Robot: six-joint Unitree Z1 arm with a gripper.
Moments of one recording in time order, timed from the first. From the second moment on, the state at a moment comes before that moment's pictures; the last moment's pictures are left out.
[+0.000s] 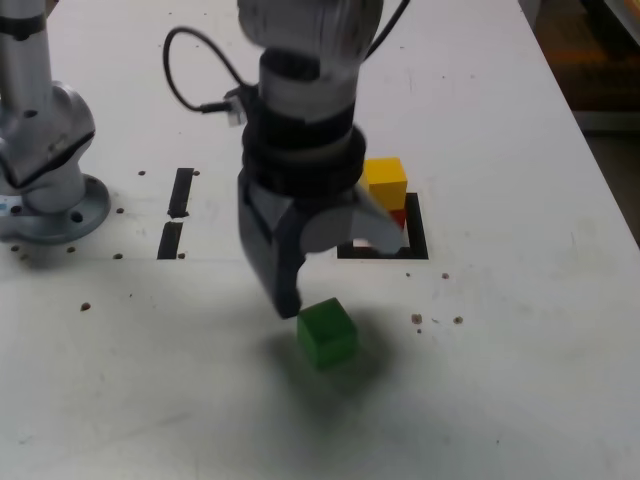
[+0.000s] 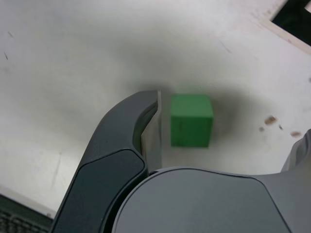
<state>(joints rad) -0.51 1.86 -1.32 1.04 -0.09 -0.96</state>
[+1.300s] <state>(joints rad) -0.53 2.01 -1.37 1.01 -0.10 -0.96</state>
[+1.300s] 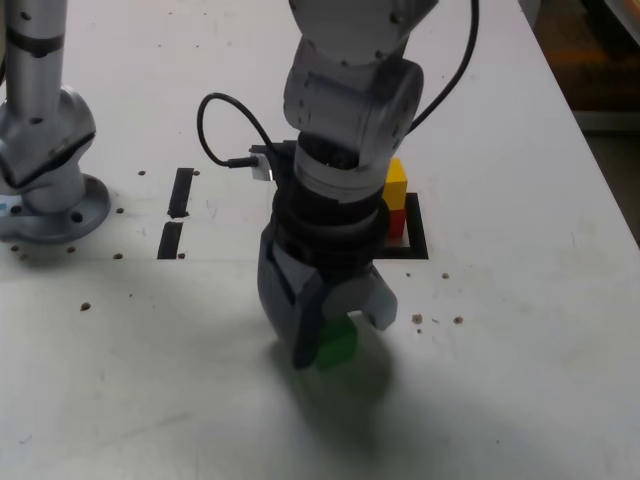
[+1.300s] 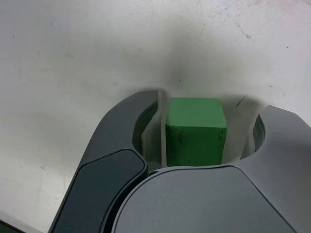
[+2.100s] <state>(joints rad) -0.53 2.02 -1.39 1.06 -0.10 -0.96</state>
